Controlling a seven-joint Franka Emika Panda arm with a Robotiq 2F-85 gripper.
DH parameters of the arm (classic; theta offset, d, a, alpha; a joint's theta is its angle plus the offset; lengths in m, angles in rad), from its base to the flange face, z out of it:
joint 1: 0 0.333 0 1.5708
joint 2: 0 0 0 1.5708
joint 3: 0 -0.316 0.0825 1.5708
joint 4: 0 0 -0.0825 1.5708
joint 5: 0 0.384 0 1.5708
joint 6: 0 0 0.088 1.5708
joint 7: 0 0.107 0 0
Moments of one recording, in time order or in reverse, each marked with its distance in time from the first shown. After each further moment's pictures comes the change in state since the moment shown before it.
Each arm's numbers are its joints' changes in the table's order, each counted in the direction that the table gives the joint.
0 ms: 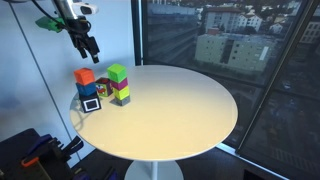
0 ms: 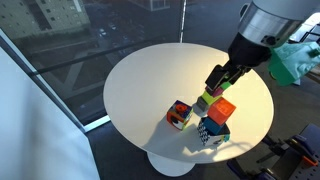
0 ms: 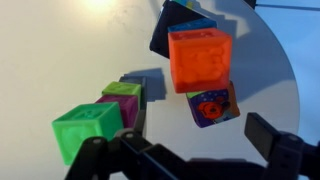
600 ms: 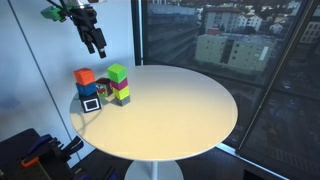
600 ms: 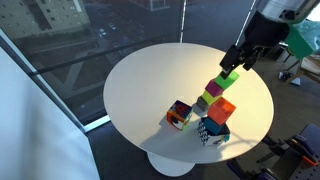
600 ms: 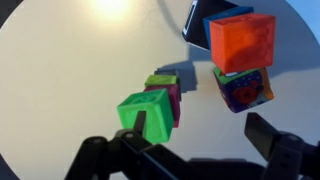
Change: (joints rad) arm -0.081 0.062 0.032 -0.027 -0.031 -0.107 -0.004
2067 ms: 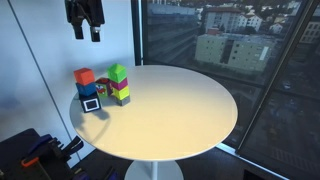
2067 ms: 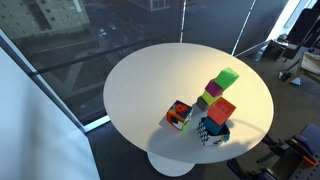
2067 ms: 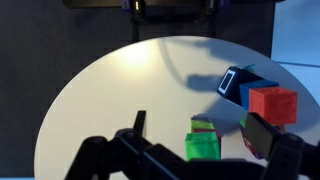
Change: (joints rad) arm -0.054 0.141 0.145 -0.133 -0.031 -0.520 -0.283
